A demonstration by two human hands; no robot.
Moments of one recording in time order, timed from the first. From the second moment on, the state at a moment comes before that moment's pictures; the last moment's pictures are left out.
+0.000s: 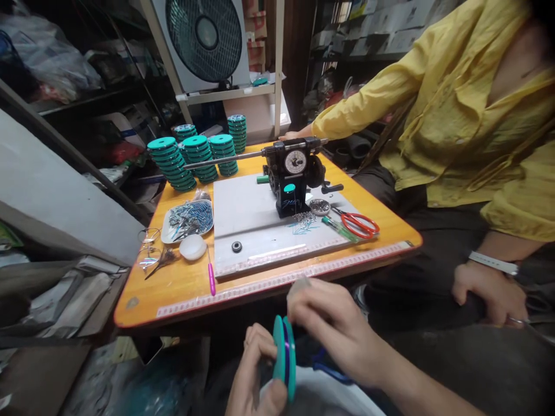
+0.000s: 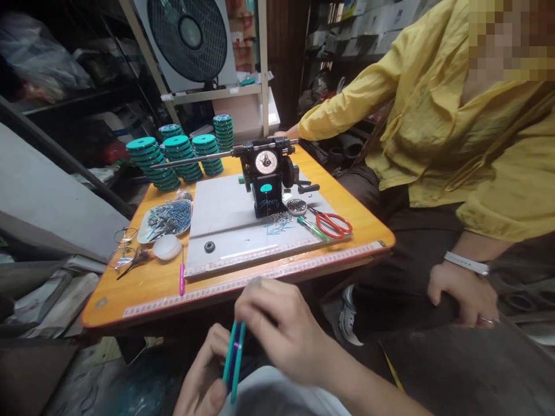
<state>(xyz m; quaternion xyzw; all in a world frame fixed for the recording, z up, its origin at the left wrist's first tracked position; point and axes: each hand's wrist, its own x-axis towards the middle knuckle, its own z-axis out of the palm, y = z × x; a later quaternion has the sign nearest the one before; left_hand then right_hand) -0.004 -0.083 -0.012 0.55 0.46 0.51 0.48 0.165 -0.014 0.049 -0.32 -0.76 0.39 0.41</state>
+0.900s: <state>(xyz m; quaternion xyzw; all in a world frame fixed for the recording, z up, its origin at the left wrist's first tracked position) -0.014 -0.074 -0.009 0.55 0.45 0.49 0.51 0.162 -0.024 0.050 -0.24 -0.80 0.35 0.43</state>
